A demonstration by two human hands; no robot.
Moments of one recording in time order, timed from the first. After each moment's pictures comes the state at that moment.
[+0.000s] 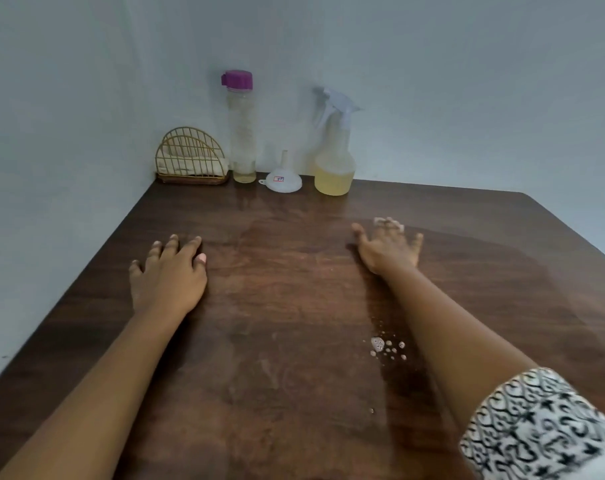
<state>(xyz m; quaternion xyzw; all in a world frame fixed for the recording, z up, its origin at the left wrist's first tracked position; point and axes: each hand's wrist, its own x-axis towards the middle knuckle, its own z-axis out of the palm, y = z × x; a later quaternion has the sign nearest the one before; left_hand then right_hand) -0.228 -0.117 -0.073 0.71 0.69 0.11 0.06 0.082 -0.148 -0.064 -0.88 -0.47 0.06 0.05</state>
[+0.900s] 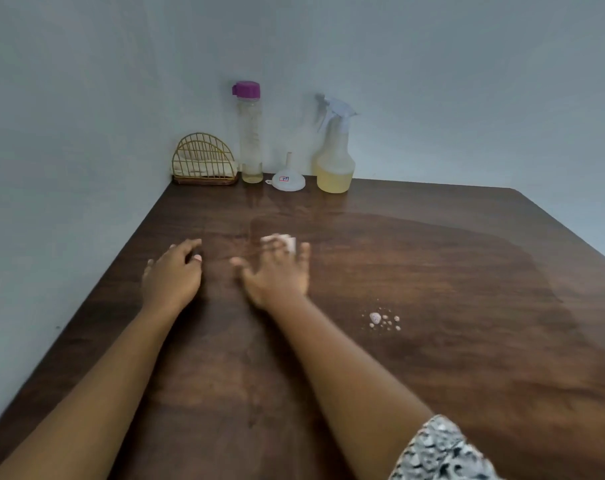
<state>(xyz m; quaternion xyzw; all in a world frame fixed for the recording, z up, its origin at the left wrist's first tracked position) -0.253 -0.143 -0.063 0.68 0.67 0.23 0.20 -0.103 -0.180 -0.068 -0.77 -0.63 0.07 0.05</state>
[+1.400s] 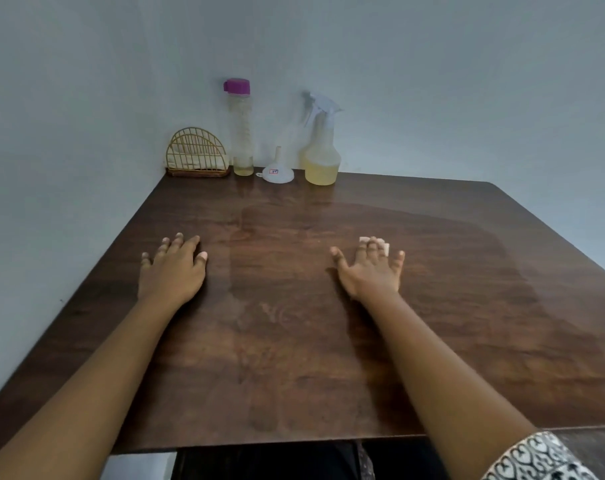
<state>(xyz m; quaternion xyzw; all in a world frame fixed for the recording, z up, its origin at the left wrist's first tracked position) -0.253 -0.168 -0.072 0.74 0.66 0.11 0.09 0.021 -0.261 -0.060 -0.87 -0.48 0.07 0.00</state>
